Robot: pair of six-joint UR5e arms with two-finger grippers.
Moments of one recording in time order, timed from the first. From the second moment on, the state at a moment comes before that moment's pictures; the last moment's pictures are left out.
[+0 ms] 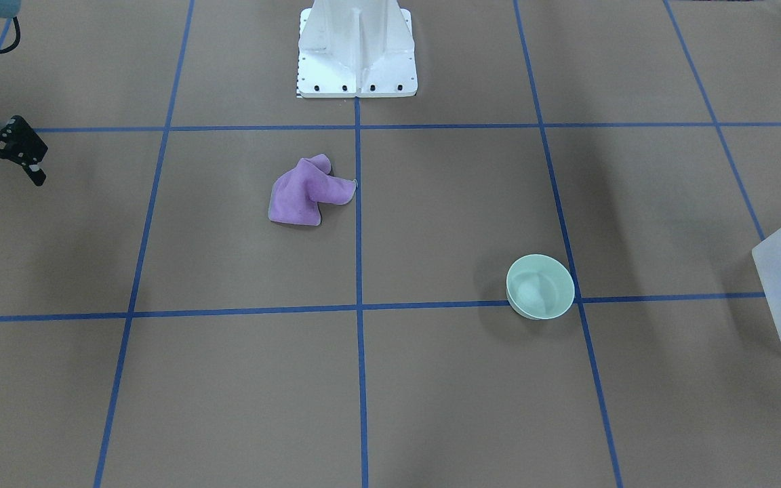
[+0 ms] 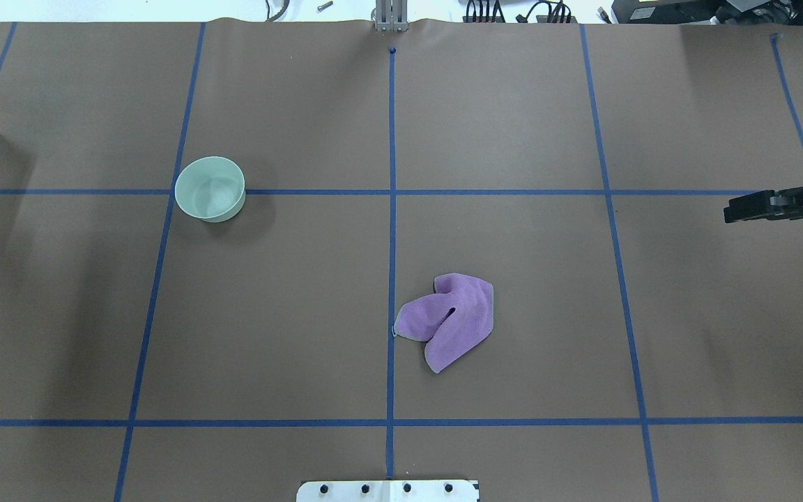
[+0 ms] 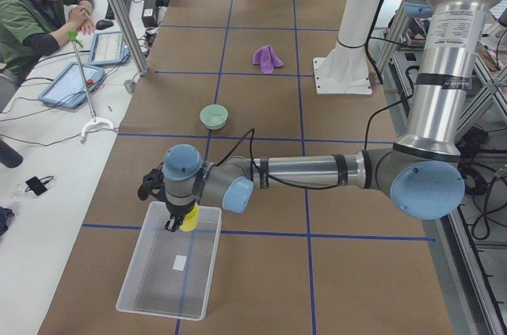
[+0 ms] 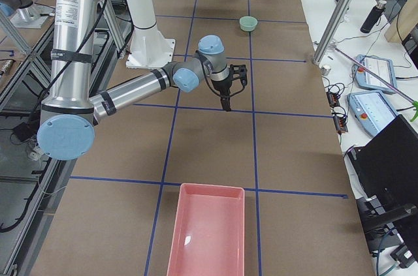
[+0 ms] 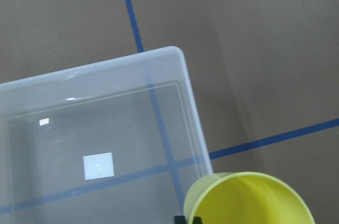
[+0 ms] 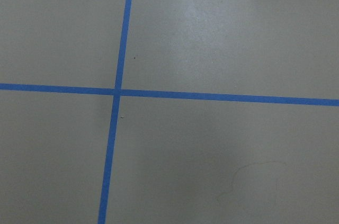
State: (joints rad) left arm -1.52 -1.74 -1.27 -2.06 -2.26 0.02; right arm 1.00 -1.70 2.11 -1.27 2.02 0.81
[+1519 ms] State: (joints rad) left arm -1.45 -1.77 -1.11 -2.21 -2.29 -0.01; right arm 0.98 -1.70 2.11 -1.27 2.00 0.81
